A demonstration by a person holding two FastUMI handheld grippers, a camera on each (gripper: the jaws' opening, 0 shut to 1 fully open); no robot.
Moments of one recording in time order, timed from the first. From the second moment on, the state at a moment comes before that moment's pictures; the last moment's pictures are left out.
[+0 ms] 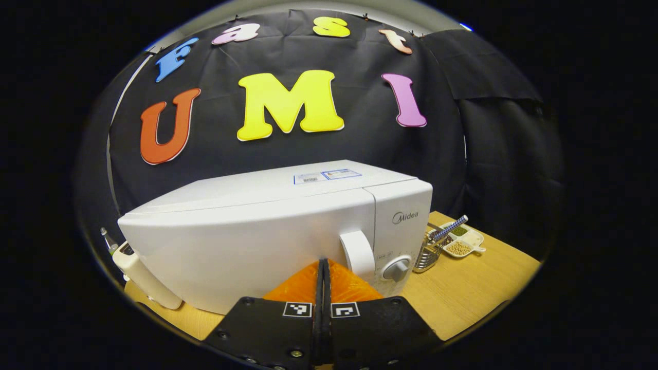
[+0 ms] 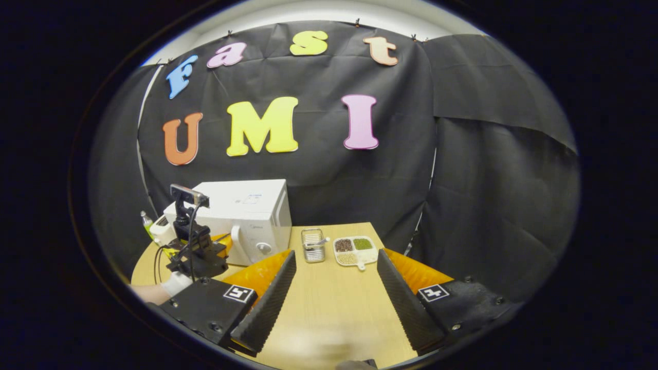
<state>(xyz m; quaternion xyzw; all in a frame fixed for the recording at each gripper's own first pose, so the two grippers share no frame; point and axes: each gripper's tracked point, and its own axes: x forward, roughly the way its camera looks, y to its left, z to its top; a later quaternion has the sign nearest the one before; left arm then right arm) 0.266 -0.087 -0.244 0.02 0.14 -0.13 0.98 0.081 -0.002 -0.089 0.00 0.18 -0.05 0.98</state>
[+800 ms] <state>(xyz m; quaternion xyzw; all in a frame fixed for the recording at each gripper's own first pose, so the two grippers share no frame) 0.154 -0.029 -0.208 0.04 0.13 -0.08 0.99 0.066 0.026 -0.089 -0.02 0.16 -0.02 0.99</state>
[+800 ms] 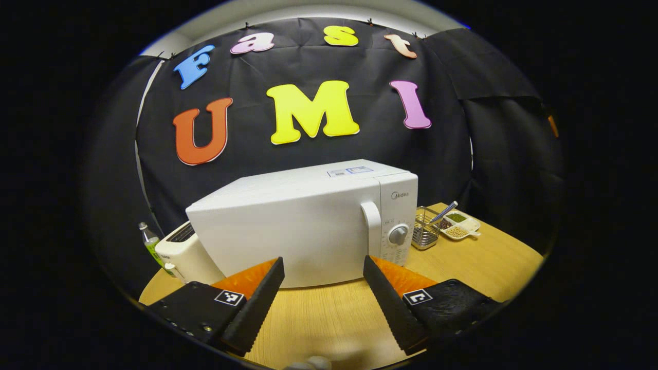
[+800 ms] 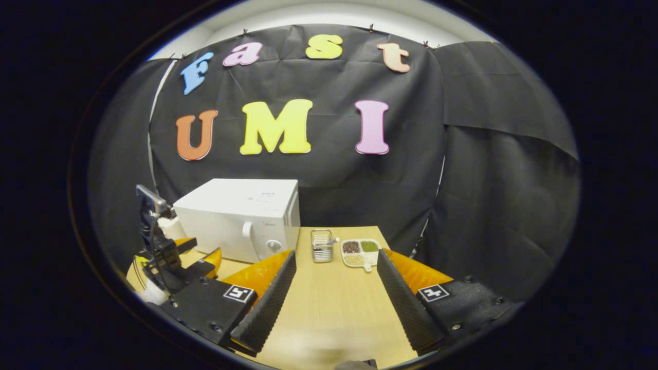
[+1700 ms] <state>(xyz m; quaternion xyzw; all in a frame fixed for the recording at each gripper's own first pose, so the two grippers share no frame) 0.022 0.091 -0.021 -0.05 0.05 0.00 1.00 0.033 0.086 -0.024 -0.01 0.06 0.01 1.00</state>
